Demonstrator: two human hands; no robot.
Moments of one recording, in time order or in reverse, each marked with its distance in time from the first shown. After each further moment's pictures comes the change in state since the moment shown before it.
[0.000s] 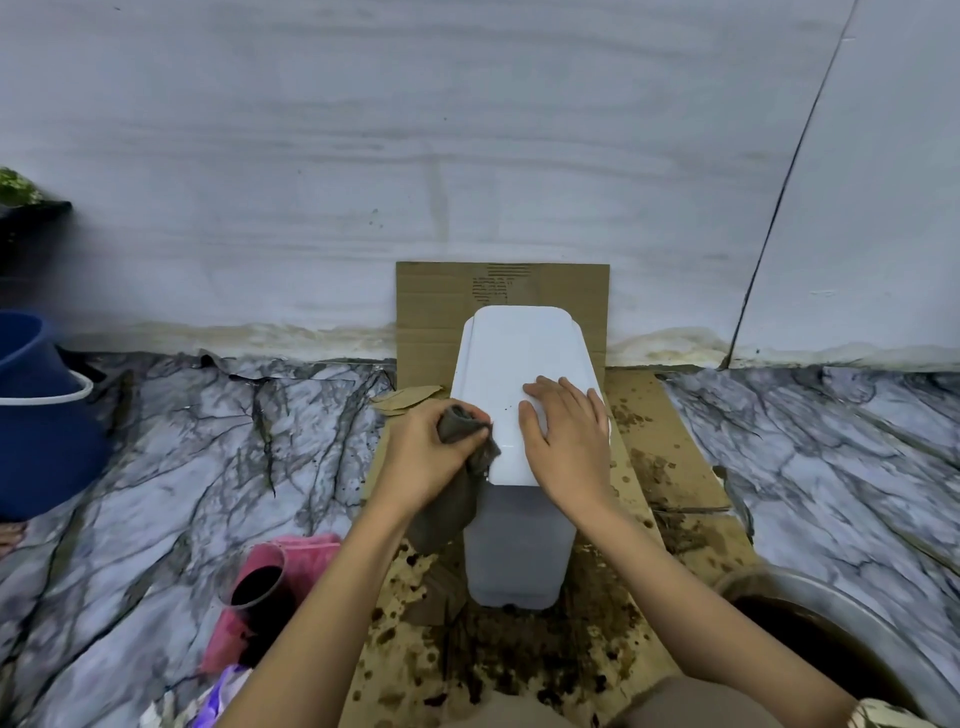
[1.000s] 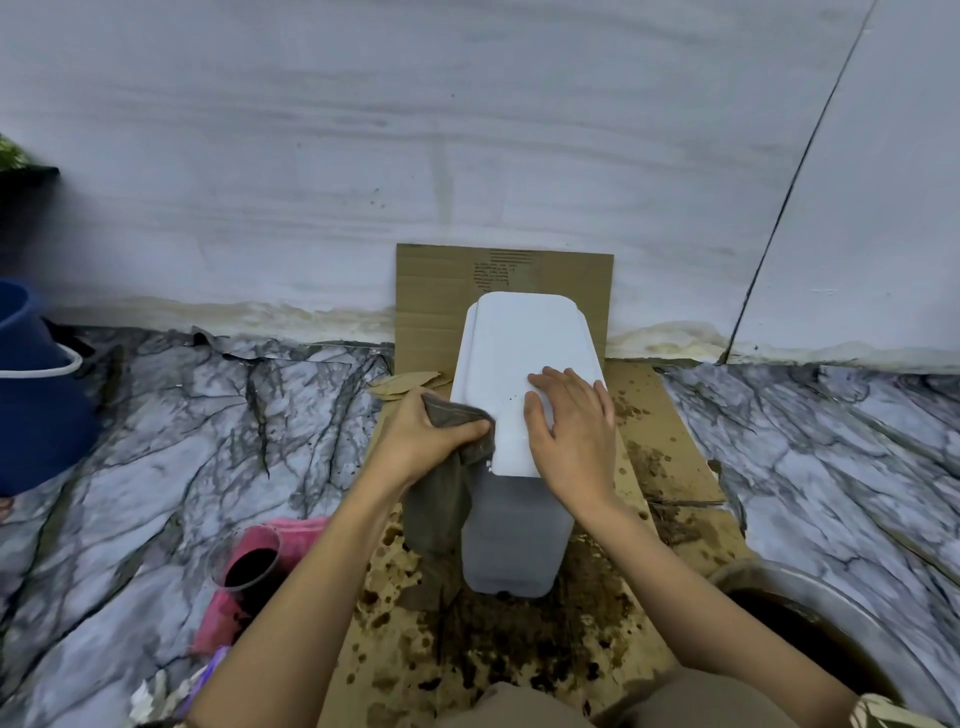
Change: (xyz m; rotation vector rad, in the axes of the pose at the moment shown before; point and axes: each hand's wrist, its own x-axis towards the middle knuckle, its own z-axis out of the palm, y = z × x) left_hand 0.014 -0.019 -0.004 -0.157 -0.089 -0.395; right_hand -0.004 -0.003 0.003 -0.004 0.059 -0.004
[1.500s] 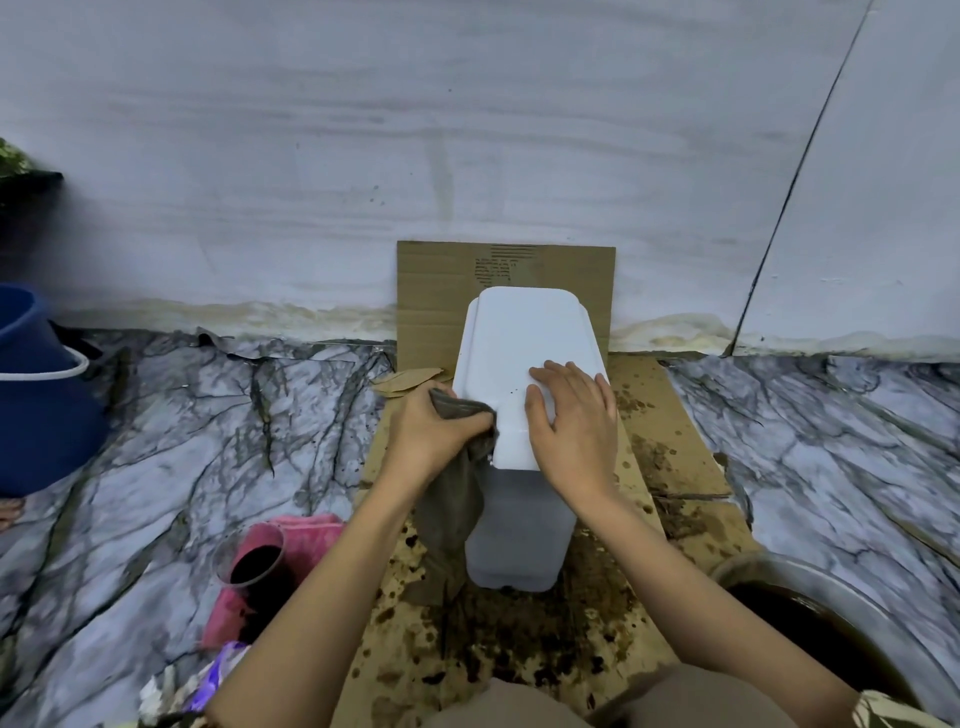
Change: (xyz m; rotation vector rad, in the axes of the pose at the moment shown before) left_hand -0.008 0.007 0.015 -0.007 0.136 0.098; right_hand 0.001 0.002 0.000 0.014 0.019 0.012
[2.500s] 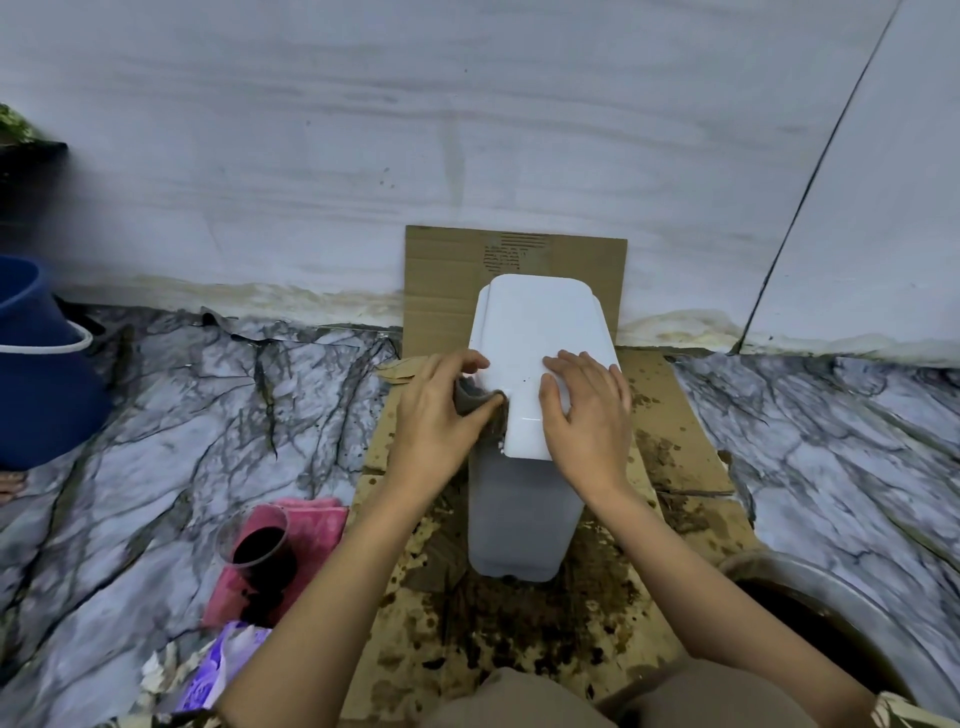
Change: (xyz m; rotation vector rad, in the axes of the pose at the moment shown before) left_hand -0.014 0.001 -0.006 0.287 0.166 0.528; right_hand -0.001 -0.001 0.000 0.022 0.034 -0.010
